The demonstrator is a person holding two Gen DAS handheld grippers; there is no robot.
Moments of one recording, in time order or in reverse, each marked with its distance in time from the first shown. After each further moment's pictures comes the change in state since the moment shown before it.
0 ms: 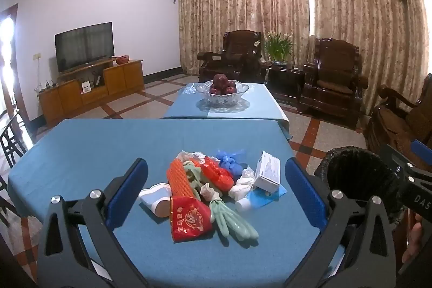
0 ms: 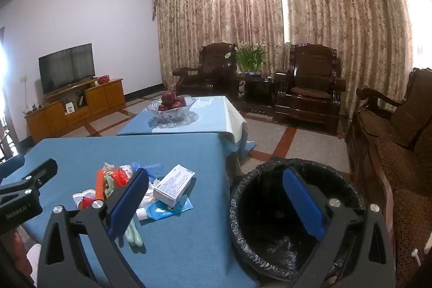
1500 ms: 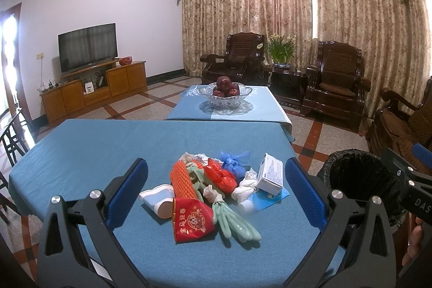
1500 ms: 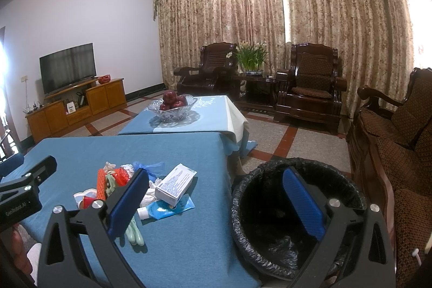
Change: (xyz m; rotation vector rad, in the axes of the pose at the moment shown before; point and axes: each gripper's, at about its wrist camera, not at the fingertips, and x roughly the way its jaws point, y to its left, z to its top) left arm -0.001 0.000 -0.001 0.004 -0.018 0.007; right arm 0.001 0.001 -0.001 0.000 -0.003 0.000
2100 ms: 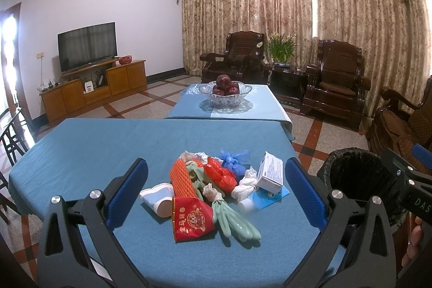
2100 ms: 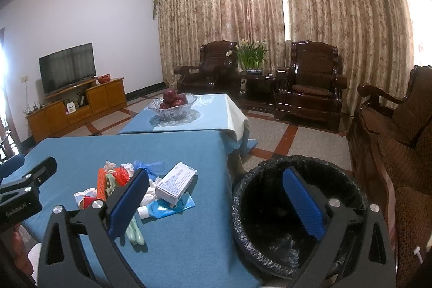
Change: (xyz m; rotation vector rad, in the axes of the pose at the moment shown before) left arm 0.000 0.000 0.000 0.000 0.000 0.000; right arm -0.001 -0.001 0.001 0.004 0.005 0.001
